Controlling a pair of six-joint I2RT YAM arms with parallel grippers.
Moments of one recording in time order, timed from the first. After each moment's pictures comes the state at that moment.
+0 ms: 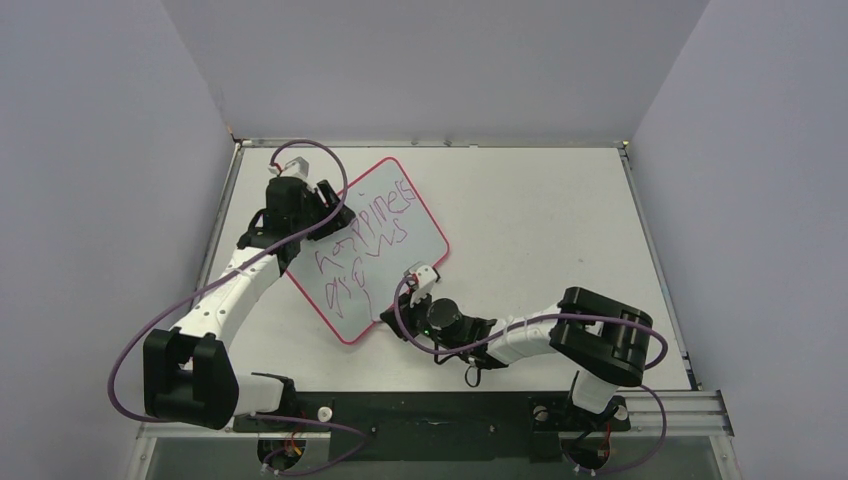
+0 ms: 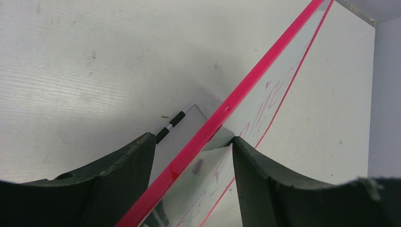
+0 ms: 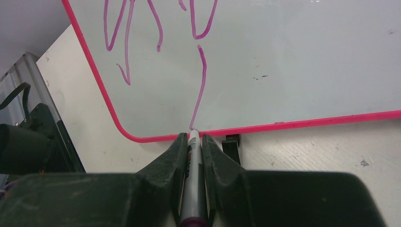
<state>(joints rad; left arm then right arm) -0.20 1.31 0.96 -0.24 0.09 -0.62 1.15 1.67 0.58 0.82 0.18 0.47</state>
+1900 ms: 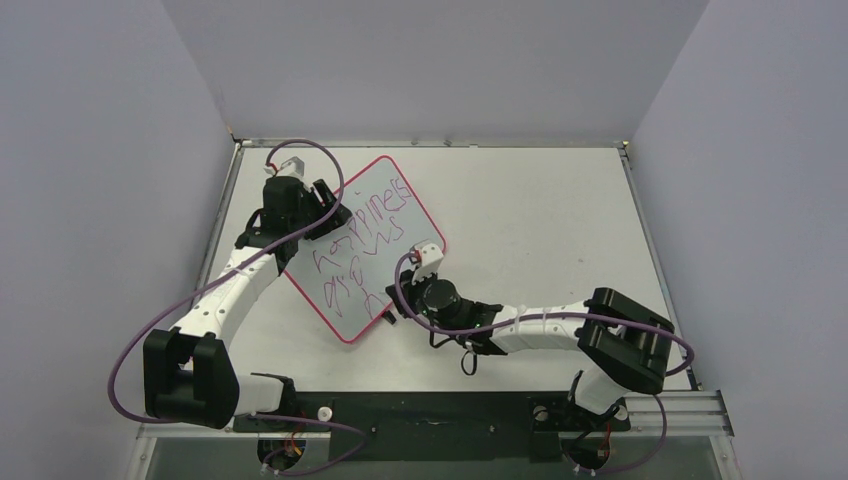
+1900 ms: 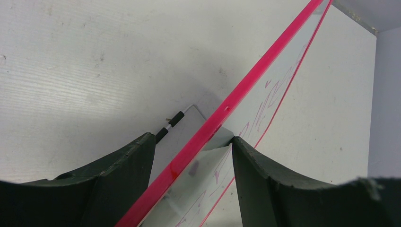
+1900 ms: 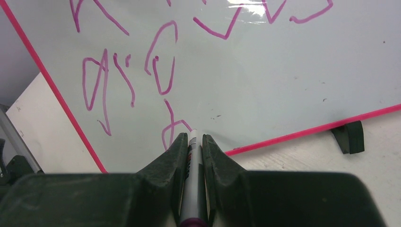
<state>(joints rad) -0.18 1.31 0.96 -0.23 0.09 -0.62 1.12 1.57 0.70 0.56 0.33 0.45</state>
